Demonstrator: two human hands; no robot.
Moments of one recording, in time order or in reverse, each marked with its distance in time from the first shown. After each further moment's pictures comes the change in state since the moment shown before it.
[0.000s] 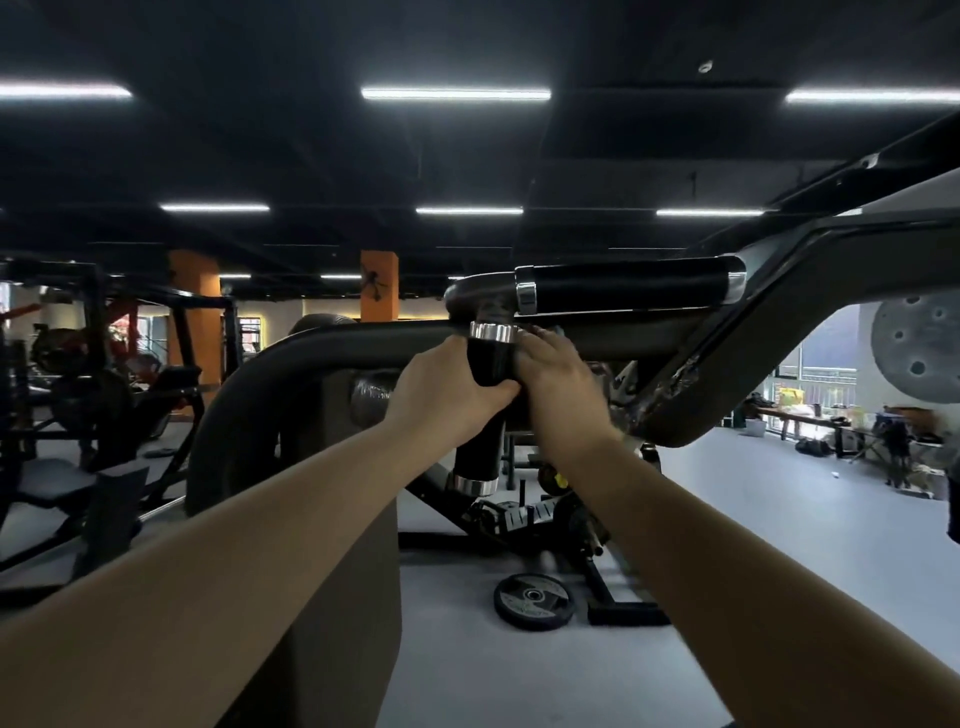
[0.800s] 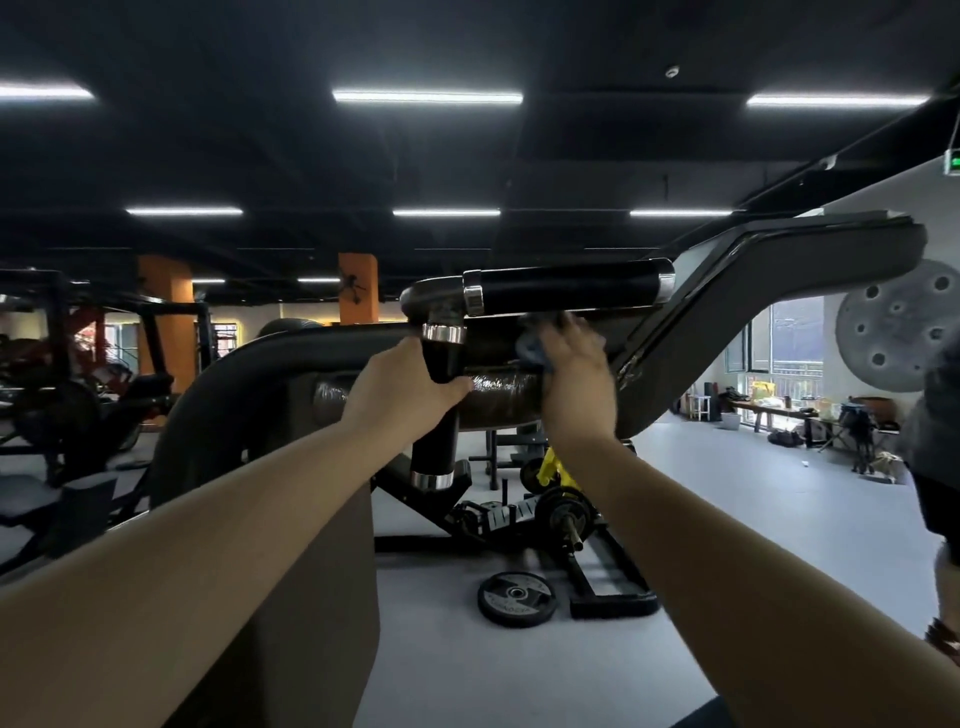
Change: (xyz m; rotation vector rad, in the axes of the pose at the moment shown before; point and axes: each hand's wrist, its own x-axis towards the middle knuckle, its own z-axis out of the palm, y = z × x) left_hand -0.006 0.011 -0.003 0.029 -0.032 -0.060; right_hand -0.014 0.038 -0.025 0.051 0.007 0.422
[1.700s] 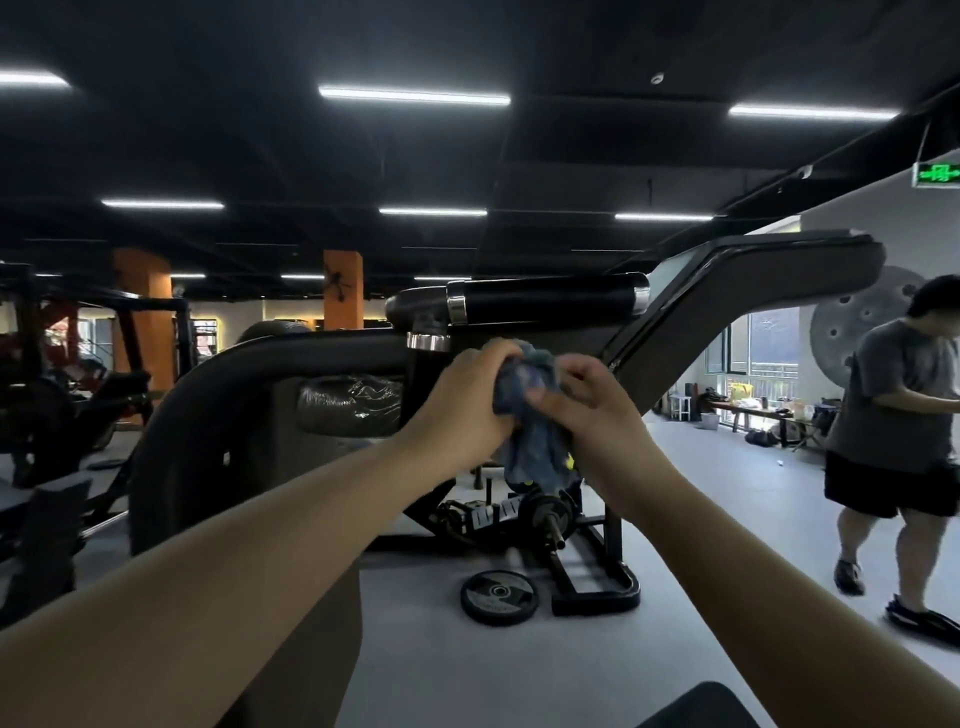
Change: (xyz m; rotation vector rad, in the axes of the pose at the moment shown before) left_hand -0.010 0.041 0.022 -0.205 -0.126 0.345; right_hand -0.035 0.002 -0.060 1.235 -0.346 0.312
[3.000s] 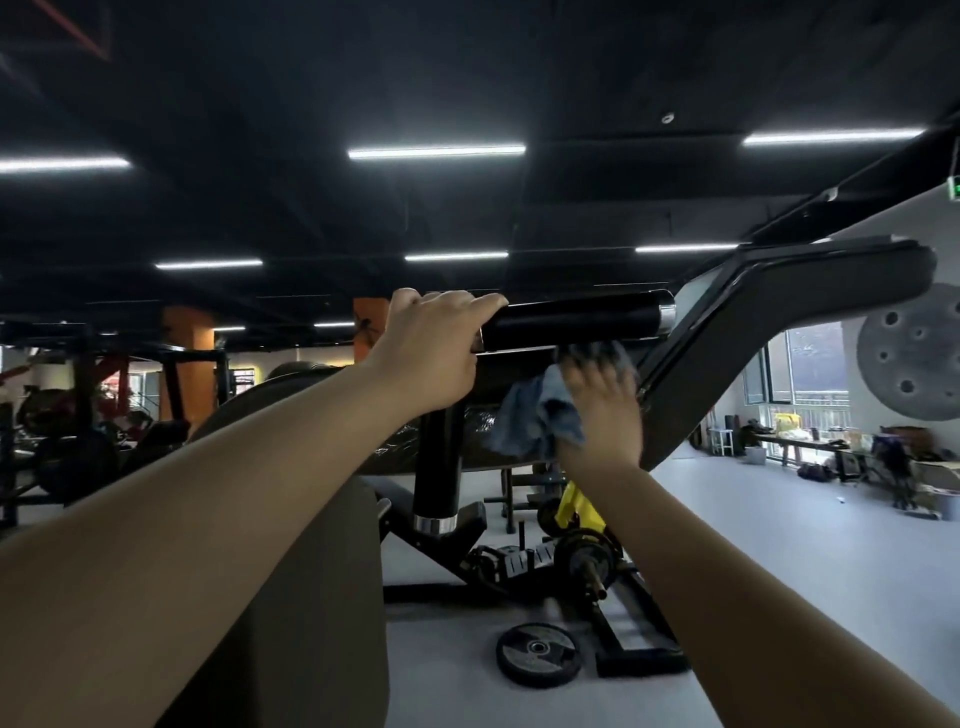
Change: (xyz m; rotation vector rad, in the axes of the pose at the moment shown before) left_hand 0.049 -0.019 -0.055 0.748 0.139 0.204; right_hand 0.060 0.028 0.003 -1.601 0.246 -0.221
